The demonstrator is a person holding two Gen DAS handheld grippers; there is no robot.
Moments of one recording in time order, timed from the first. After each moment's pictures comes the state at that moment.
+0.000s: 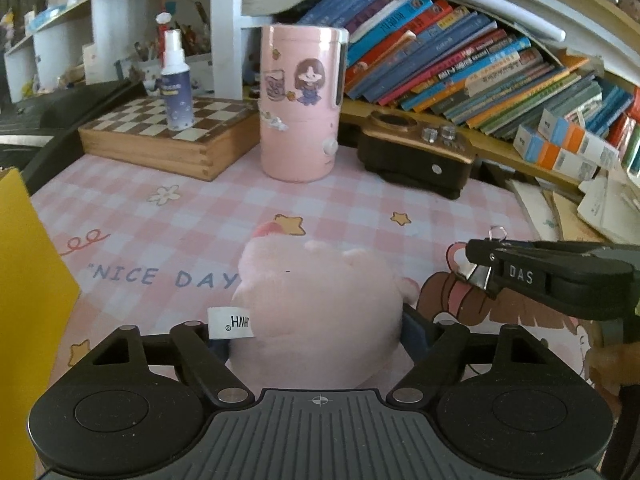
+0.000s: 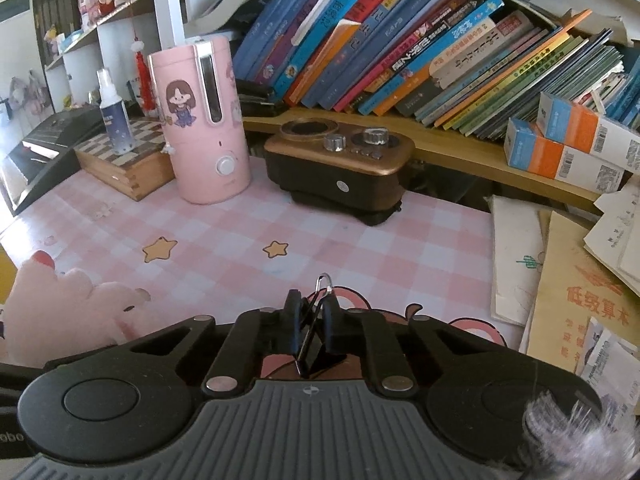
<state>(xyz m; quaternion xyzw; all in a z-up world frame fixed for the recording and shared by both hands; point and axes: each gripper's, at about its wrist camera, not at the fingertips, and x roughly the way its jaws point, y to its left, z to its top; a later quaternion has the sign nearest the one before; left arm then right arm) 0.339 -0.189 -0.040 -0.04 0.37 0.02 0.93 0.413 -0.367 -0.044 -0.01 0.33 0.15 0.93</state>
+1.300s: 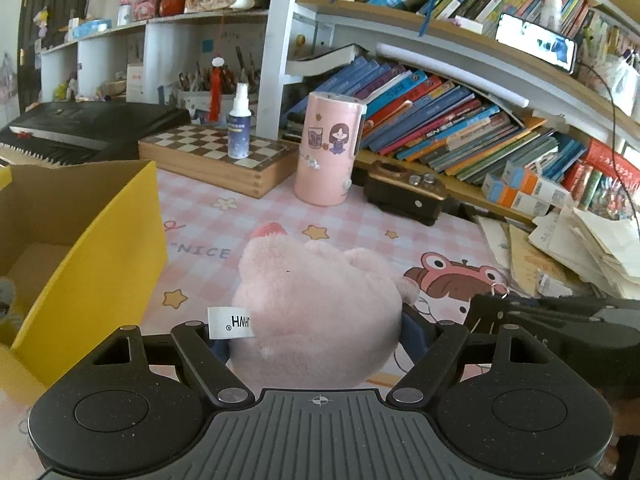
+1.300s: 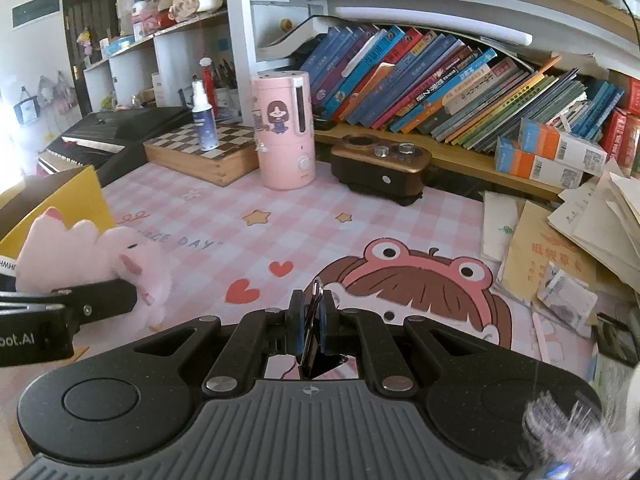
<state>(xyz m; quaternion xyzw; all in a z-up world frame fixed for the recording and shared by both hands) 0.212 -0.151 0.009 -0.08 0.31 0.01 0.95 0.272 -0.345 0.004 -0.01 0.31 0.17 0.93</state>
